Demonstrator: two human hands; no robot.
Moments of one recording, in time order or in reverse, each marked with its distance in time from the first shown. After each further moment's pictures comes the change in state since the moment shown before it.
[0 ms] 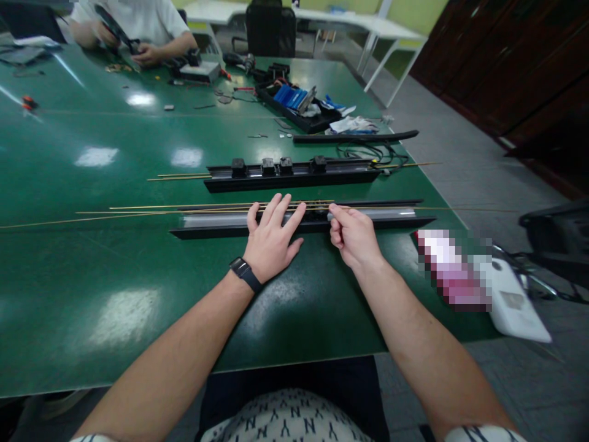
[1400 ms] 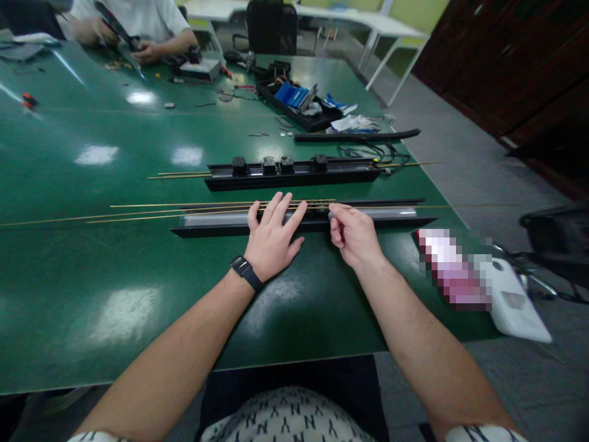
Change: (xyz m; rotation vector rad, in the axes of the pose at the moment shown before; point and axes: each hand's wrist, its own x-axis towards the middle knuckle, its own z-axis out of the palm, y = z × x) left_hand 0.000 0.001 0.000 0.004 -0.003 -0.002; right_hand 0.000 0.000 -0.002 0.021 -0.029 -0.005
